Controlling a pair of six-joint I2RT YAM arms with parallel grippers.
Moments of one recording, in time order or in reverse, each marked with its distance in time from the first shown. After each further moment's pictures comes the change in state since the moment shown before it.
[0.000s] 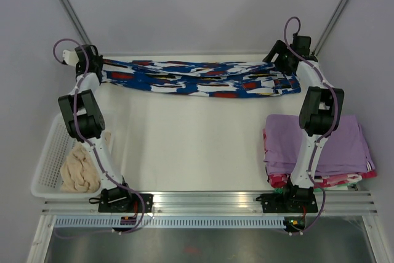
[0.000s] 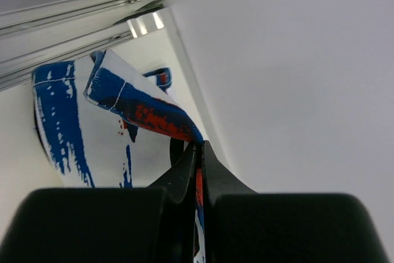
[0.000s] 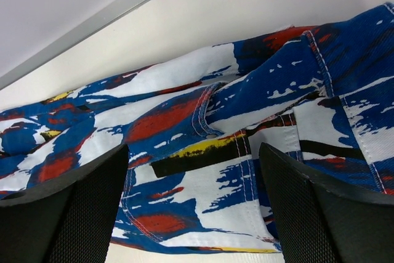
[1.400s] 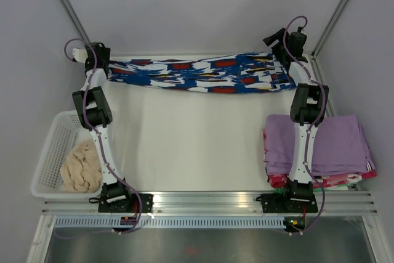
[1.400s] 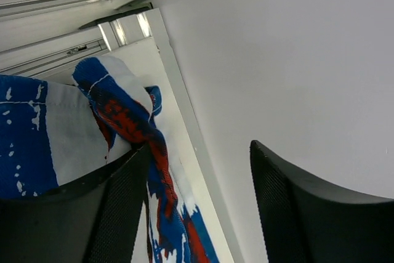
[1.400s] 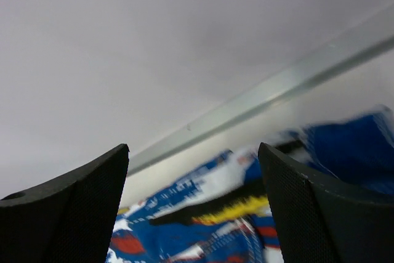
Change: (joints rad) left arm -0.035 0.429 0.528 -0.103 -0.027 -0.085; right arm 0.000 0.365 0.349 0.347 0.035 0.304
